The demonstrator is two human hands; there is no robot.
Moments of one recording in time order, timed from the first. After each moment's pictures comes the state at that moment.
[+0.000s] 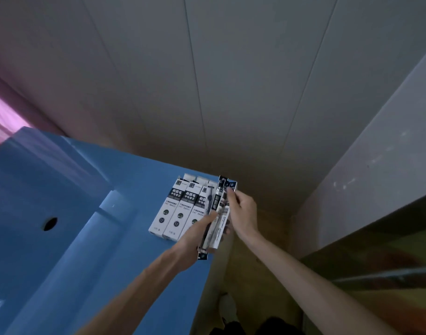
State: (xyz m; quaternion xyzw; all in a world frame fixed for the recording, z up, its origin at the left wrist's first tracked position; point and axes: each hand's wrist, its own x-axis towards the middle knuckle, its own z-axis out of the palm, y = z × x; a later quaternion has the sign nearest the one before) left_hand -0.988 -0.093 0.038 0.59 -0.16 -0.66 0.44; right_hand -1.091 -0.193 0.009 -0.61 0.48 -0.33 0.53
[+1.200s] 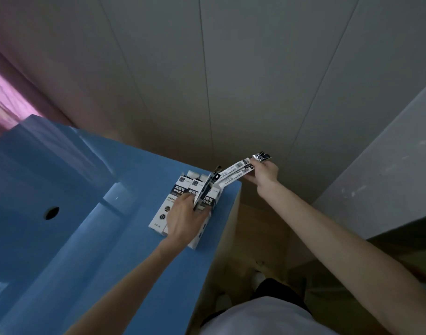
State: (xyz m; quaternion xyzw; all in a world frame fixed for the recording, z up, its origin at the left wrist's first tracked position) left_hand -0.945 -0.121 -0.004 0.87 -0.44 -0.11 0.20; right_hand -1.075 -0.320 0.021 -0.33 0.56 -0.35 0.67
